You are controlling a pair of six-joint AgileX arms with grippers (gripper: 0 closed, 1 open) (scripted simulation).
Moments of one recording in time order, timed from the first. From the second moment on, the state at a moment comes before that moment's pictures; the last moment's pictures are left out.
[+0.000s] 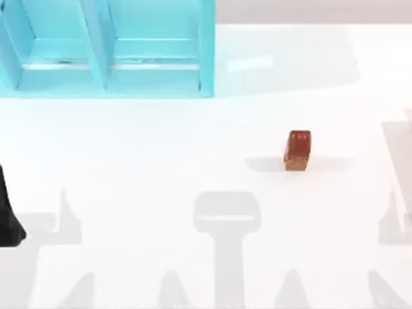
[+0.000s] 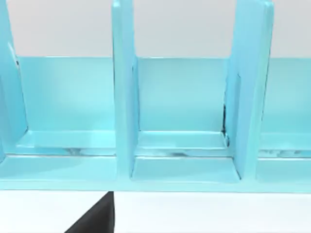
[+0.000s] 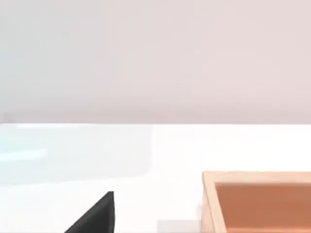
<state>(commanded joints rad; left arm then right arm) 0.00 0.00 0.00 0.00 0.00 0.00 0.00 0.00 0.00 0.00 0.00 0.00</state>
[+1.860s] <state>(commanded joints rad) 0.00 0.00 0.00 0.00 0.00 0.00 0.38 2.22 1.96 -1.37 0.01 0.40</state>
